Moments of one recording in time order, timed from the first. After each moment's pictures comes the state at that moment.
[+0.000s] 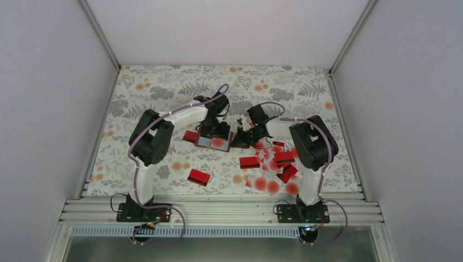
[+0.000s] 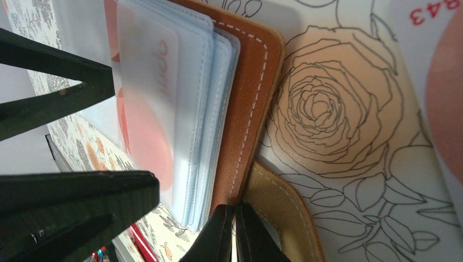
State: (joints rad) left arm -0.64 2.06 1.53 -0.89 0.19 -0.44; right arm 0.48 1.92 1.02 -0.29 -0.70 0.52
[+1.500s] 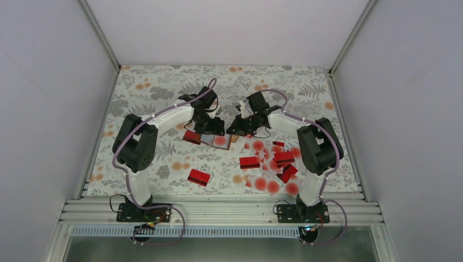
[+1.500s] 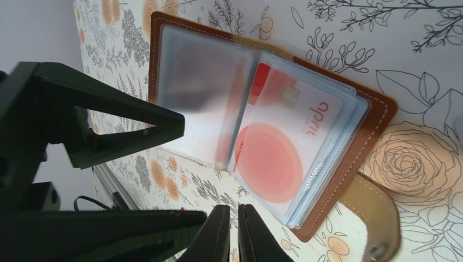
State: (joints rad) left arm -0.57 1.89 1.41 -0.80 0.33 -0.36; right arm 0.48 1.85 1.17 -0.38 -0.71 0.55
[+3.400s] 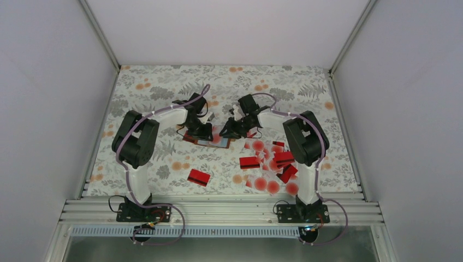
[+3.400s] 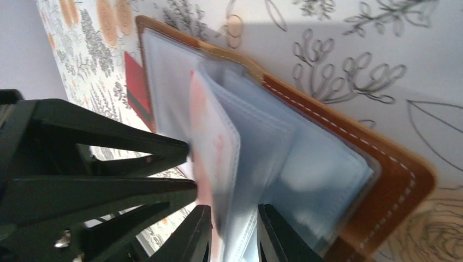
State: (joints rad) left arm -0.47 1.93 1.25 -0.69 0.40 -0.22; right arm 0.53 2.02 1.25 -0.35 -0.71 0.64
